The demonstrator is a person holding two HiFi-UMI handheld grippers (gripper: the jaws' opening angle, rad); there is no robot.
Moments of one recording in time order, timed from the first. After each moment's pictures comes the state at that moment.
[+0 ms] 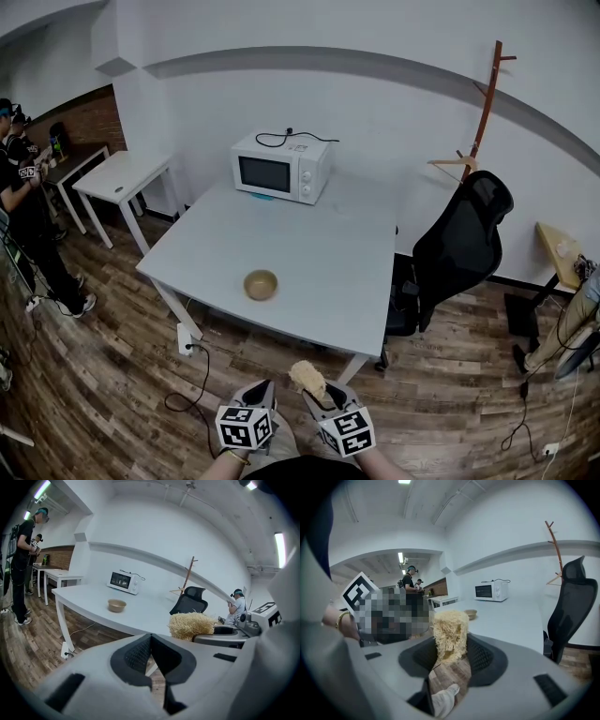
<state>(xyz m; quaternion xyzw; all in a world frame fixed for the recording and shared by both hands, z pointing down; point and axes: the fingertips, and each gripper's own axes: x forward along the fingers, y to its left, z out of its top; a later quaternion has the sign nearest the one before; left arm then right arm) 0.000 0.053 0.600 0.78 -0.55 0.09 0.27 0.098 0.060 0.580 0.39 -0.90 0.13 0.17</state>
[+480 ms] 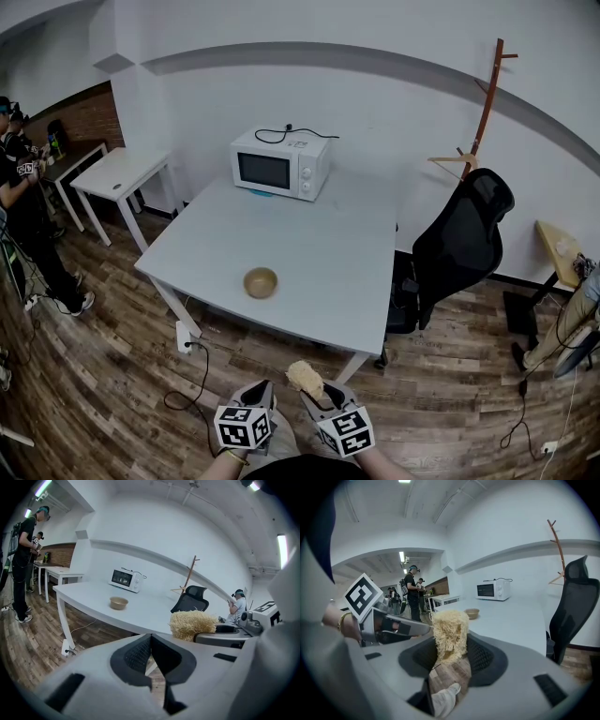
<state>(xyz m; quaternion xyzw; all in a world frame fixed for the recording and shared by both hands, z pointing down) -0.008 0.056 0.609 0.78 -0.55 0.09 0.28 0.089 0.063 0.584 0.38 -0.90 0.14 0.17</state>
